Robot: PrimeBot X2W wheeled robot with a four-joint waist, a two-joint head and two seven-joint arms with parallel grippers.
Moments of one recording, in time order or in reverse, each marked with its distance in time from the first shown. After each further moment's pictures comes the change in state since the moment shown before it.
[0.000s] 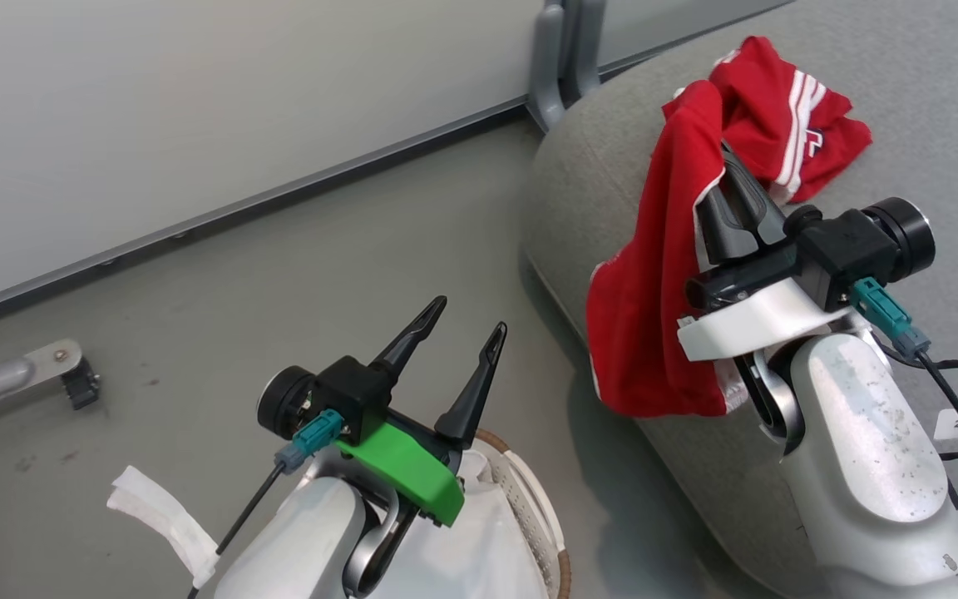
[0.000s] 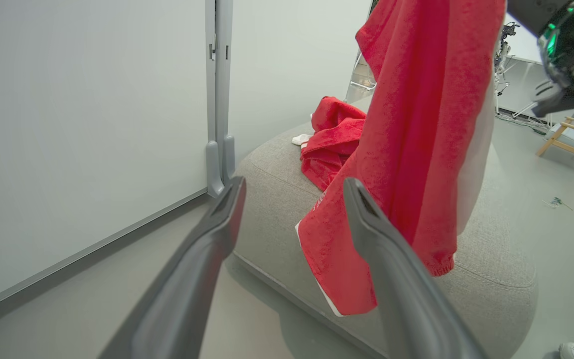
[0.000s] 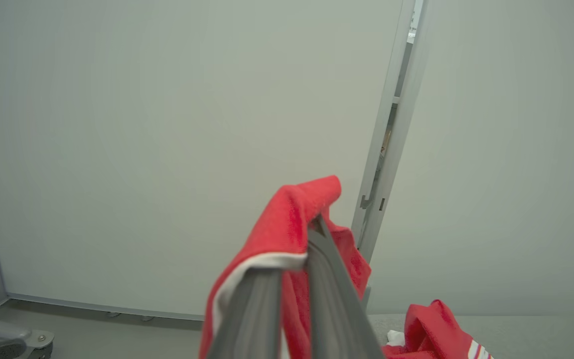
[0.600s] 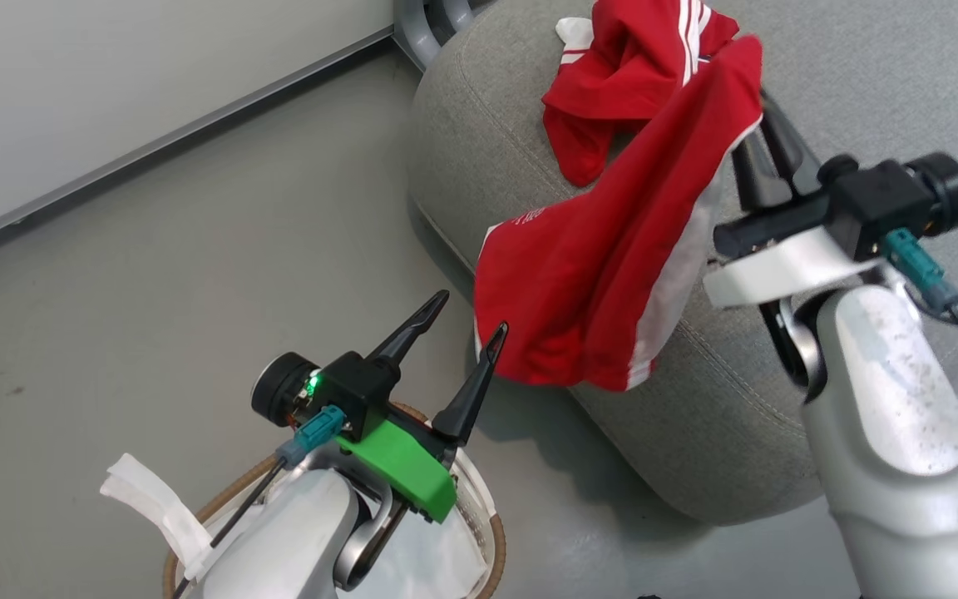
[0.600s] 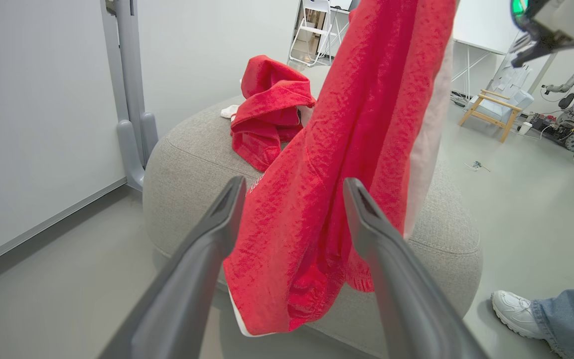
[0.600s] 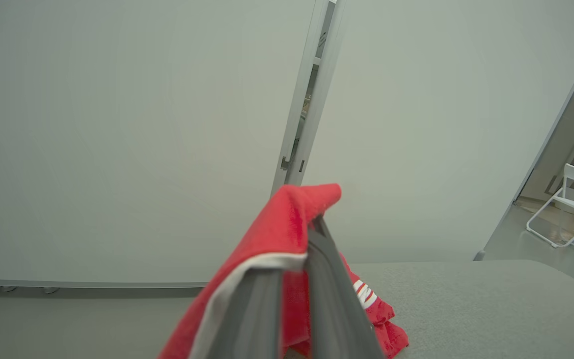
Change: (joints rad) left arm -0.031 0.039 -0.046 -0.013 0.020 0.000 0.000; right arm -0.069 0.000 -0.064 0.029 -0.043 0.000 0.000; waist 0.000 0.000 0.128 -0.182
